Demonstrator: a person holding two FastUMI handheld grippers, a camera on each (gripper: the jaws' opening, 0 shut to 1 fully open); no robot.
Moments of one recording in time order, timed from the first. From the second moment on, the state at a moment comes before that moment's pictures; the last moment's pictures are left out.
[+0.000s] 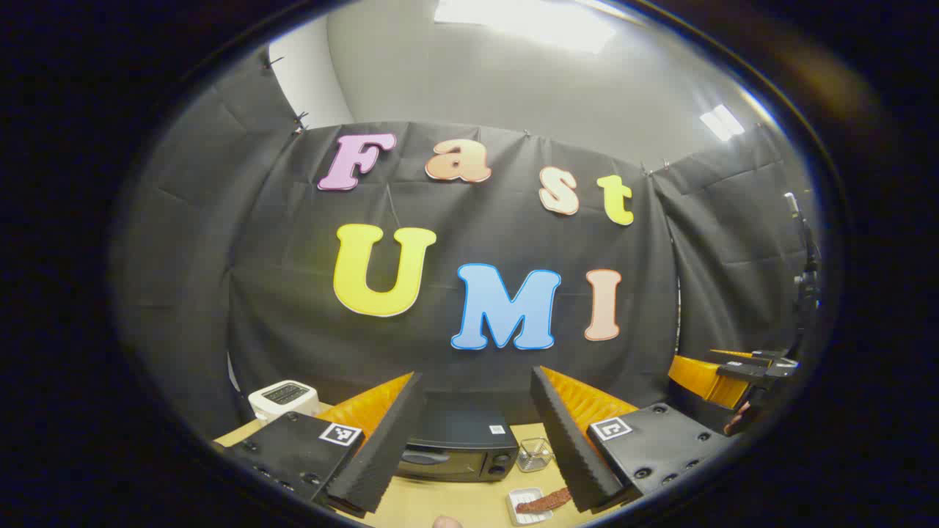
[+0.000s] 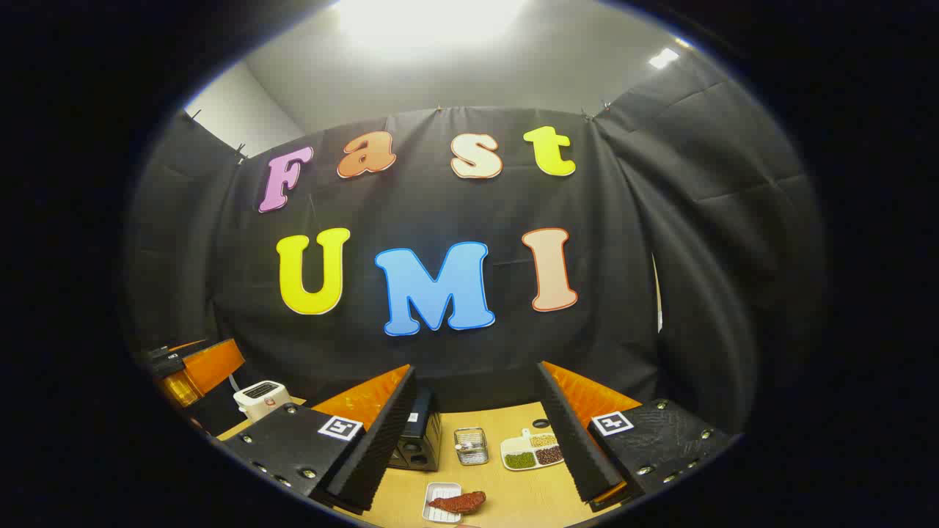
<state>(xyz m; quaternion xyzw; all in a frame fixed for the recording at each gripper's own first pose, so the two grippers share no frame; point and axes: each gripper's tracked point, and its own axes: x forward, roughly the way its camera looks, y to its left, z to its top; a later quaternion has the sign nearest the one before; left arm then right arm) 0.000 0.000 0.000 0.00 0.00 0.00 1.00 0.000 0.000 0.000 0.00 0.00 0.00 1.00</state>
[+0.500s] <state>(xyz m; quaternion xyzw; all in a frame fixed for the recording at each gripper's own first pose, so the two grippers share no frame) 0.008 0.007 -0.019 0.00 0.01 0.01 1.00 0.007 0.014 -0.011 0.00 0.01 0.02 1.00</state>
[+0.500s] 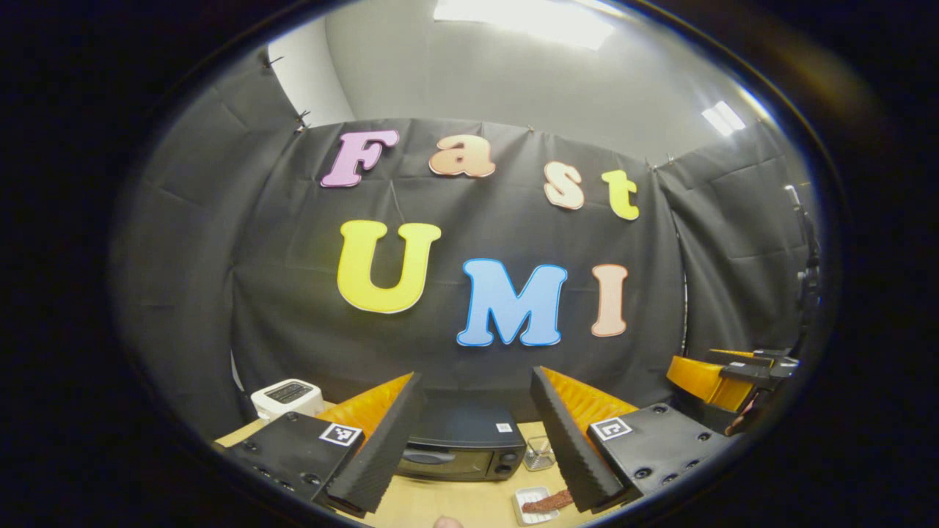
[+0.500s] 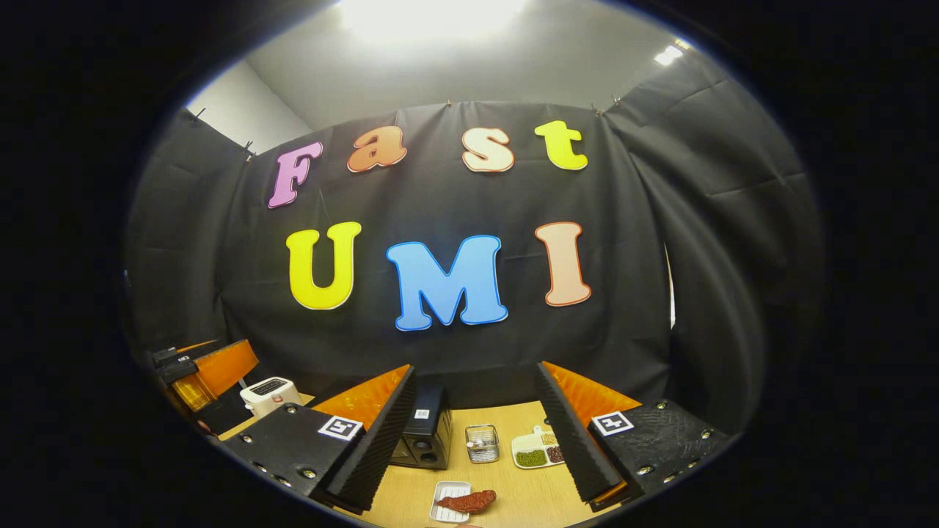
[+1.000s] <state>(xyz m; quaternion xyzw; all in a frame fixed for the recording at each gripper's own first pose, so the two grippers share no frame) 0.037 0.029 -0.083 0.00 0.08 0.03 1.00 0.011 0.007 -0.034 -0.01 0.04 0.01 1.00</state>
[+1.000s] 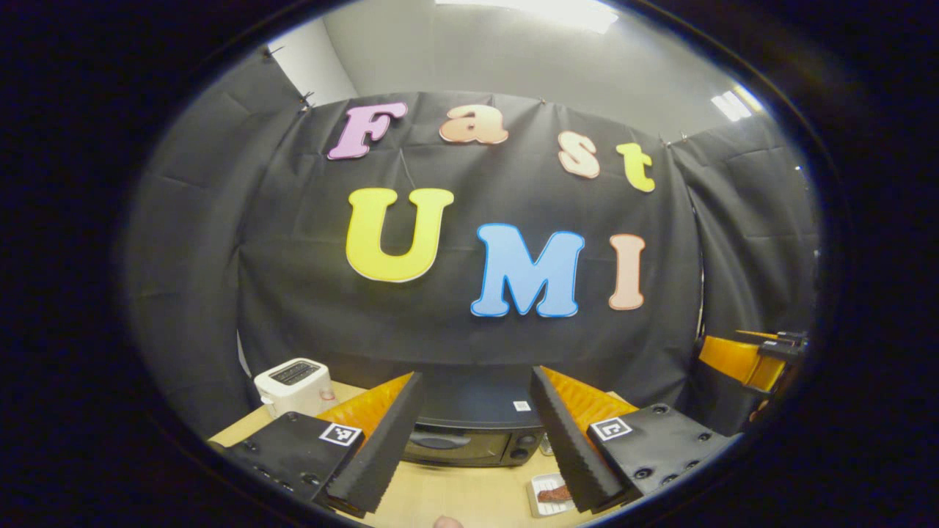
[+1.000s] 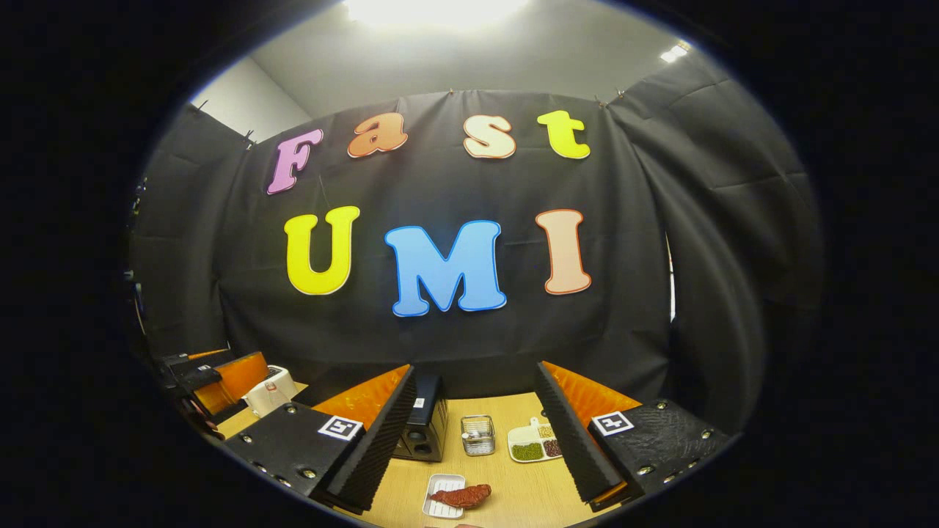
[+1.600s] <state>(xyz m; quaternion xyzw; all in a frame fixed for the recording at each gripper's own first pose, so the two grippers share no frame) 0.112 0.061 -0.218 0.04 0.20 0.01 0.98 0.008 -0.020 -0.065 -0.02 0.08 -0.02 1.00</state>
